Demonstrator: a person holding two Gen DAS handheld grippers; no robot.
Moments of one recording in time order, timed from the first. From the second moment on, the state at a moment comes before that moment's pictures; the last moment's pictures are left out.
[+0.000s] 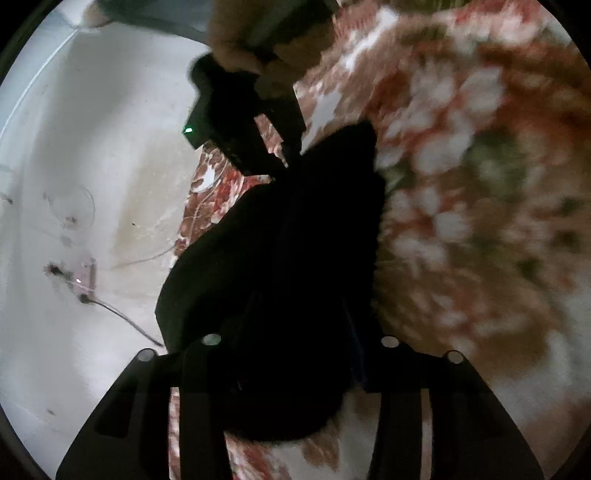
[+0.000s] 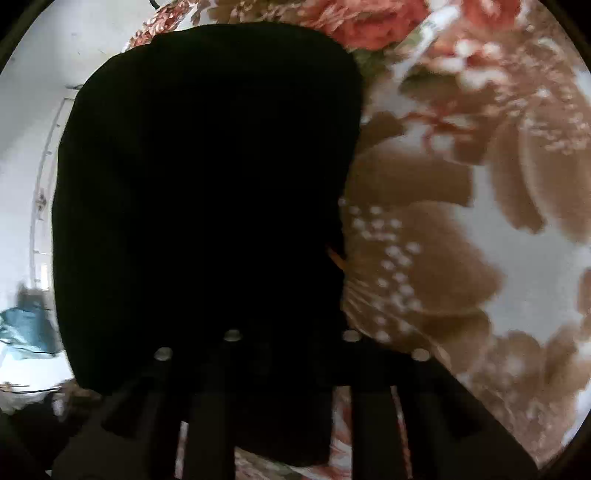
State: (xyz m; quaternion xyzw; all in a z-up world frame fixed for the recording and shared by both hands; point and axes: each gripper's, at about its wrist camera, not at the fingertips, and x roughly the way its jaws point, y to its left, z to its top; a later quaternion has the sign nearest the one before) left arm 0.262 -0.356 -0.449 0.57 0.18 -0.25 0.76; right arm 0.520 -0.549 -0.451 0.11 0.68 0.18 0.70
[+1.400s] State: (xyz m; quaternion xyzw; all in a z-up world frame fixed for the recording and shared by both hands) left arm 0.490 -0.202 -0.355 0.02 0.40 -0.18 0.90; right arm 0.531 -0.461 -0.353 -0.05 0.50 0.07 0.86
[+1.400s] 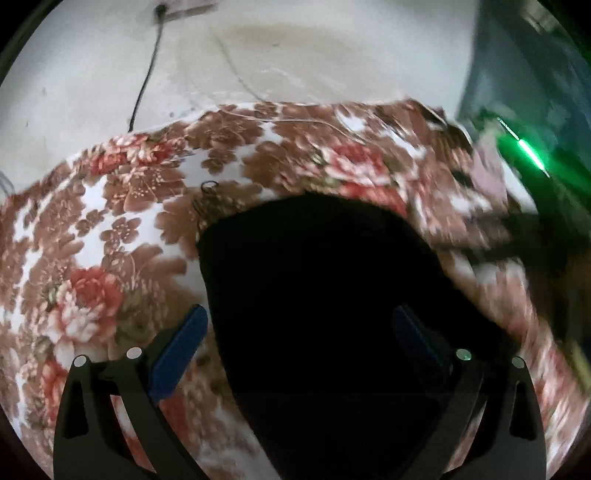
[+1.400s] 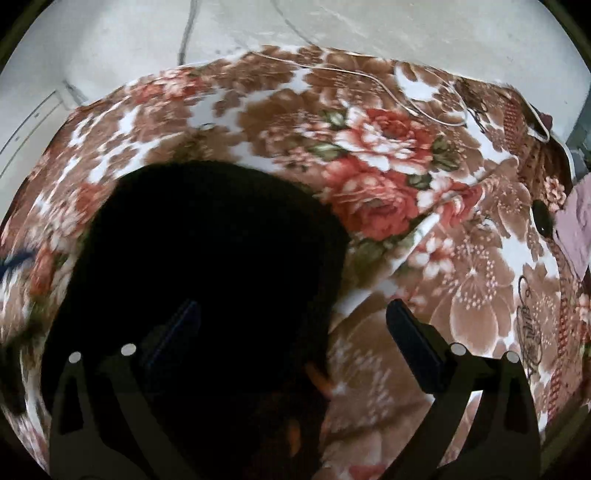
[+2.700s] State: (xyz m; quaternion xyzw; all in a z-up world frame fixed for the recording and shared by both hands) left arm 0.443 -0.132 -0.384 -0.15 0.53 -0.16 0.82; right arm 0.470 -0.534 -0.357 0.07 0.59 0.08 0.80
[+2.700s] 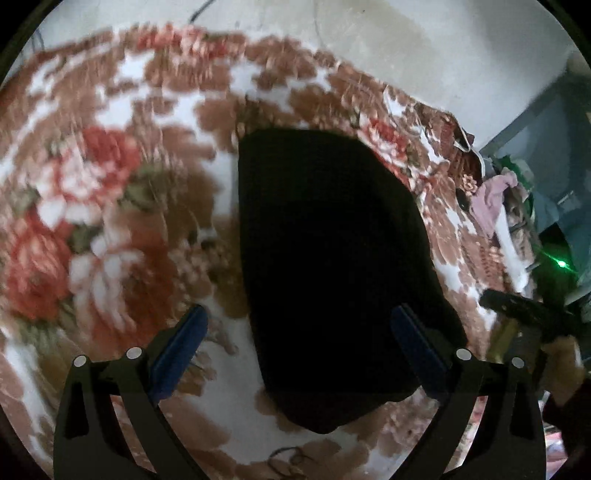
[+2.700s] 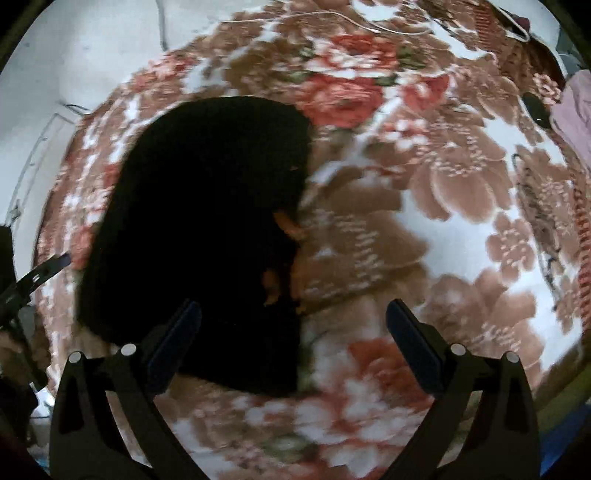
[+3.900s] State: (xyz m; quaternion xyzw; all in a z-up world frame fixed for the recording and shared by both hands) left arm 0.501 -0.173 -0.515 -0.33 0.61 -0.30 0.65; right arm 0.546 -0.492 -0.481 0.27 0.69 0.28 0.61
